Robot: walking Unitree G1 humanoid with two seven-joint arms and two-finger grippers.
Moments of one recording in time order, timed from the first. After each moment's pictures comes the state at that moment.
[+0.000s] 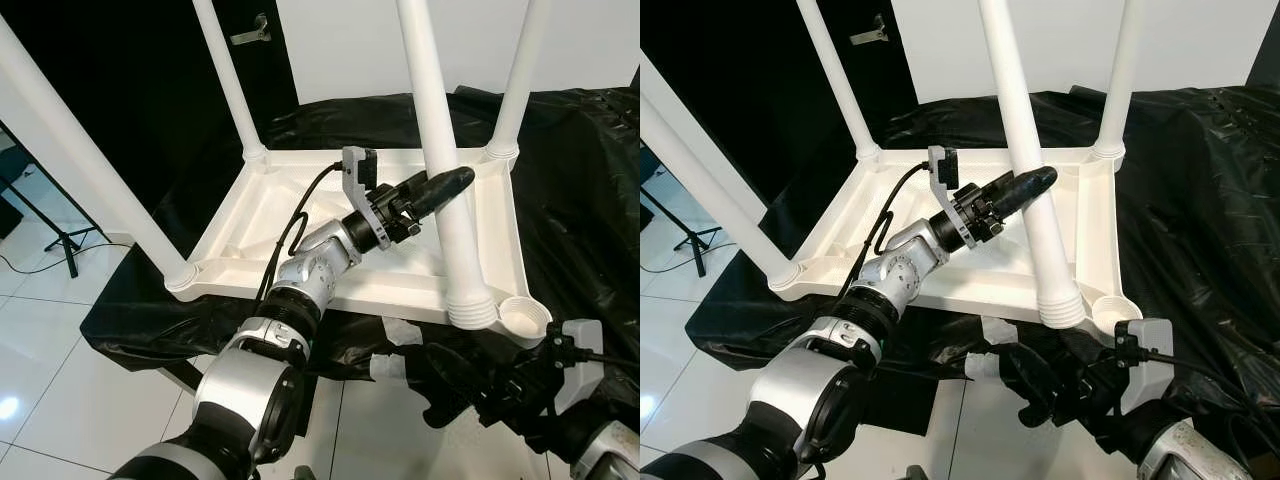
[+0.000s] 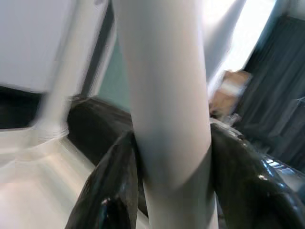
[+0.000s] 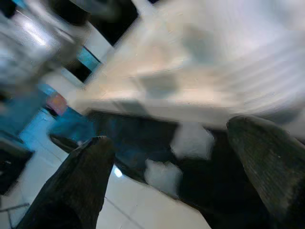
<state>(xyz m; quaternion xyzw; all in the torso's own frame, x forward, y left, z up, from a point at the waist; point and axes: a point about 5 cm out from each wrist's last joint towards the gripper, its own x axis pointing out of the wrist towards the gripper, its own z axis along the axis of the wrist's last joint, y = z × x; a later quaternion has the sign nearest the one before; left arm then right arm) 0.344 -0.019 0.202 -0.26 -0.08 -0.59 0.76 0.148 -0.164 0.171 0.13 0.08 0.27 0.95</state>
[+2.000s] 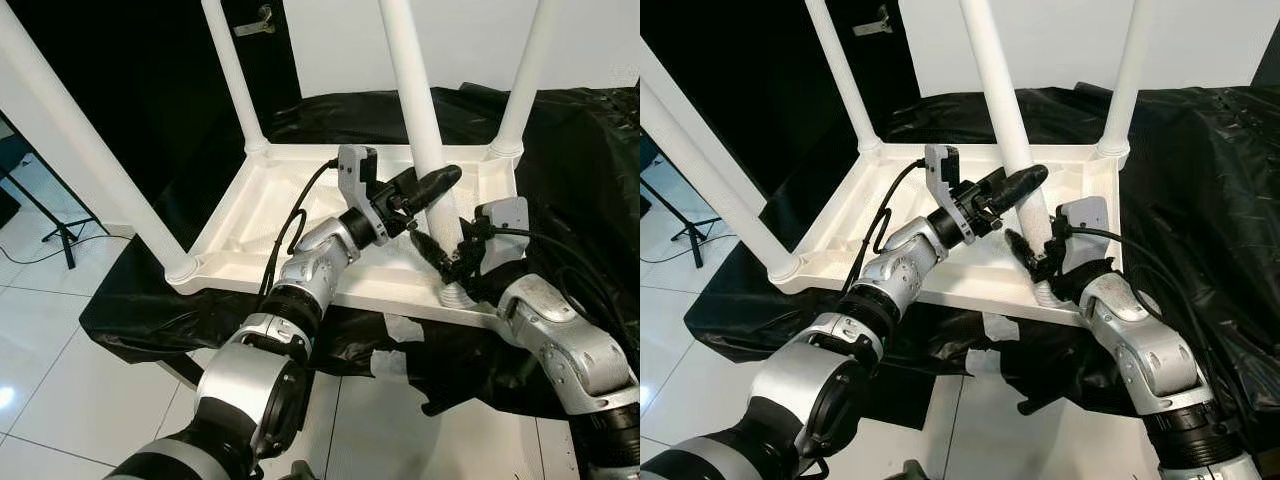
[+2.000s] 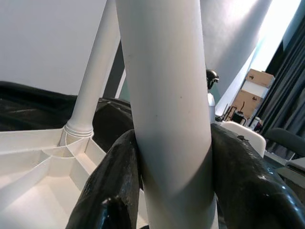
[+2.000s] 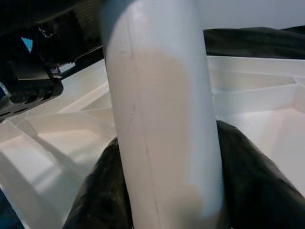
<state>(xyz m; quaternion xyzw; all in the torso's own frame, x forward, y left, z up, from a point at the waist) 0.349 -0.017 0.204 -0.24 -0.09 -0.57 0.78 0.284 -0.156 0.177 -0.05 -0.01 0.21 0.98</state>
